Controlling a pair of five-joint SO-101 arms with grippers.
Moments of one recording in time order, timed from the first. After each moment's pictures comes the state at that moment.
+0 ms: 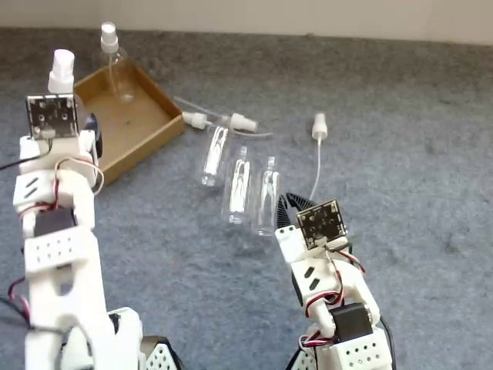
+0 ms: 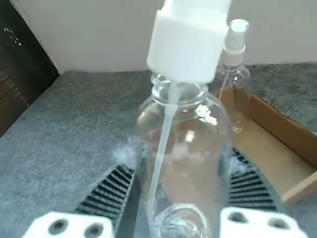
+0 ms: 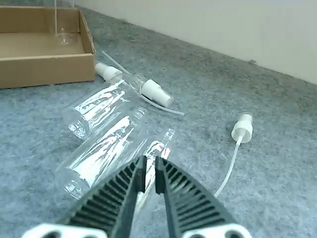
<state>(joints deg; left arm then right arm) -24.0 -39.9 53.8 13.0 -8.7 -18.2 -104.4 95.7 34.5 11.6</state>
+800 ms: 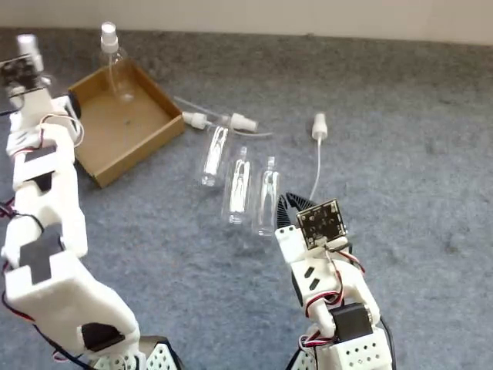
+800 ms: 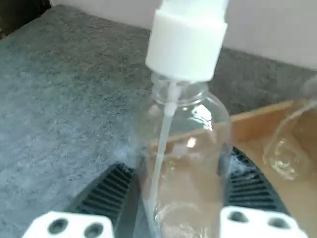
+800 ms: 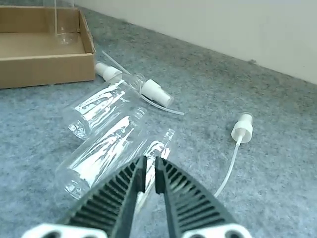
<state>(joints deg) -30.0 13.9 19.3 -0.2 5.8 -18.2 -104.4 95.7 34.5 11.6</state>
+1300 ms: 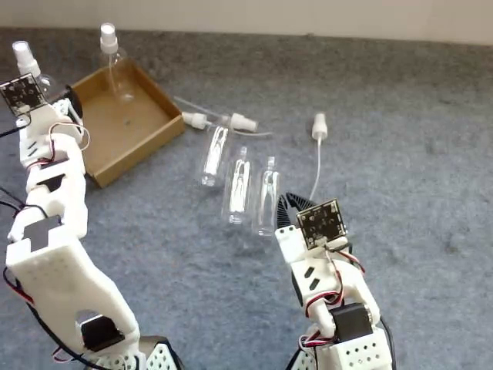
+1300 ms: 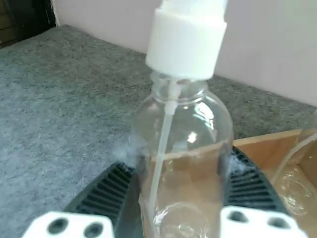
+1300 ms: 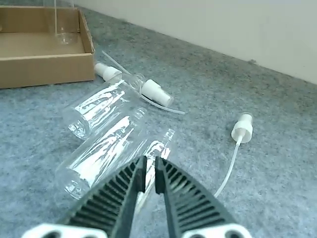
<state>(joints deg) -29.9 26.4 18.8 -22.3 8.8 -18.2 -104.4 95.7 34.5 11.6</state>
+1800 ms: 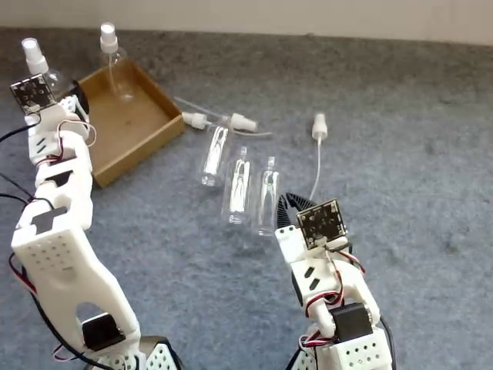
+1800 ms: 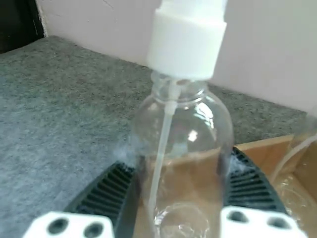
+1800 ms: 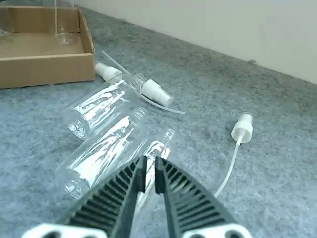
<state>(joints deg) -28.3 34.2 12.4 -26.3 8.8 -18.2 -104.4 95.7 34.5 11.6</state>
